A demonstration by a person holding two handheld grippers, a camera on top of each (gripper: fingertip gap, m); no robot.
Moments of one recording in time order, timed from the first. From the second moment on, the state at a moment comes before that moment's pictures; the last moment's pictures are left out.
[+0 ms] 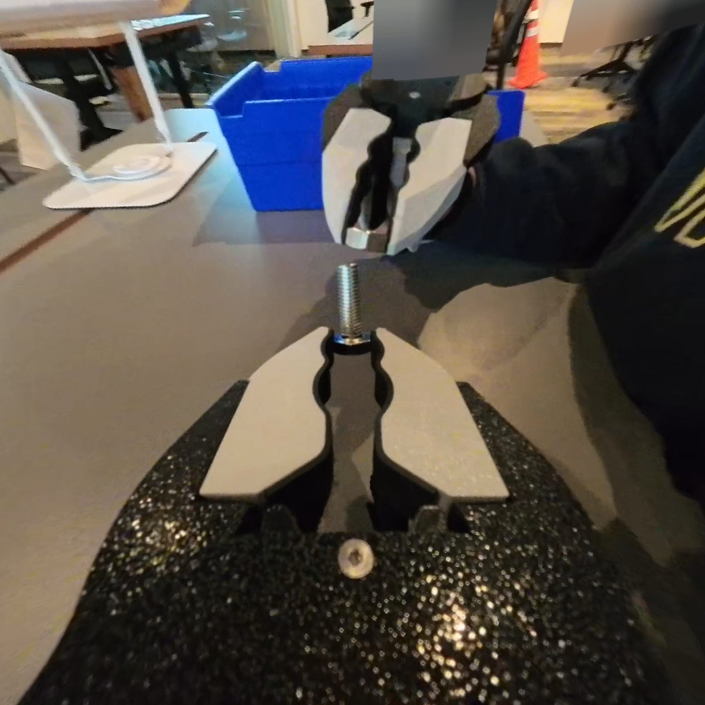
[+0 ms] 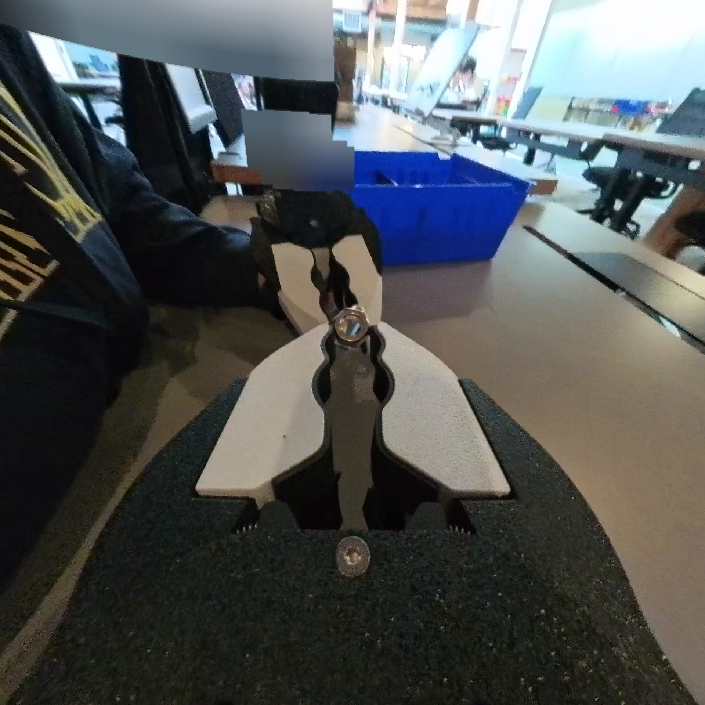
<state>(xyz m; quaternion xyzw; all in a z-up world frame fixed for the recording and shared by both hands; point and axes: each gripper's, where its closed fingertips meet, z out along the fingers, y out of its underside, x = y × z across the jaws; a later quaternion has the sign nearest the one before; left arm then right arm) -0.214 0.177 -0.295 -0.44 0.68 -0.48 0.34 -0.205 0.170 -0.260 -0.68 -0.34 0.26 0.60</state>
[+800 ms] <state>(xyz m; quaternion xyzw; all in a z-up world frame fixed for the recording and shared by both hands) -0.217 0.163 -0.300 -0.44 0.69 -0.49 0.29 -0.218 0.167 -0.265 -0.70 -0.32 0.33 0.55</state>
